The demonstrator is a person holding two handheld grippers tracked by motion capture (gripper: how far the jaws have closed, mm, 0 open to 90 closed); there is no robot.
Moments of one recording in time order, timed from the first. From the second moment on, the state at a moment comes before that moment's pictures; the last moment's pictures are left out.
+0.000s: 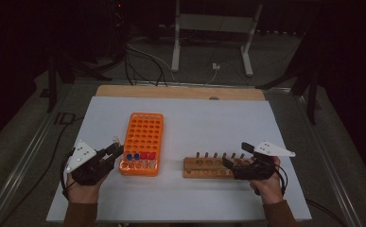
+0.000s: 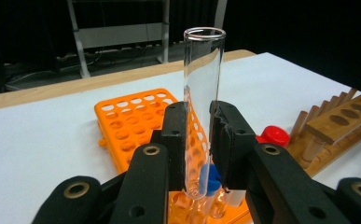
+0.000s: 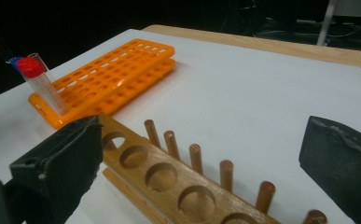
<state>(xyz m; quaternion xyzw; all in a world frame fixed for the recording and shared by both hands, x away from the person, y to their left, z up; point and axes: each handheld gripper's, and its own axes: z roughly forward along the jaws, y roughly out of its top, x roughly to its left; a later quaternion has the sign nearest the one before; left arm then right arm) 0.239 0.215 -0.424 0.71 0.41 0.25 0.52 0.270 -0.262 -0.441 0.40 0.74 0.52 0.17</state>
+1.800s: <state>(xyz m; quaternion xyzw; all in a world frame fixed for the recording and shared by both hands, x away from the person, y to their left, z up) 0.241 0.214 -0.476 0.73 0.44 0.24 0.47 0.263 -0.277 -0.448 0.42 0.72 0.52 0.19</state>
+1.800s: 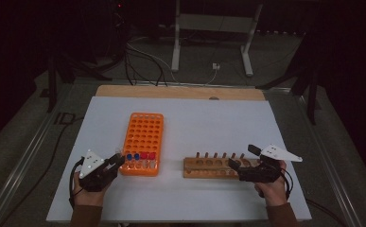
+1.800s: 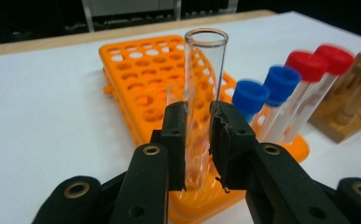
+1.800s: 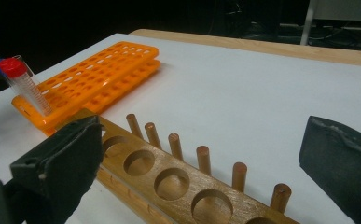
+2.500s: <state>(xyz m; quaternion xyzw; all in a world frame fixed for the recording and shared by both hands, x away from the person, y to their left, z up) 0.247 0.205 -0.489 0.77 0.44 0.23 0.40 0.261 -0.282 -0.449 0.42 0.72 0.52 0.19</state>
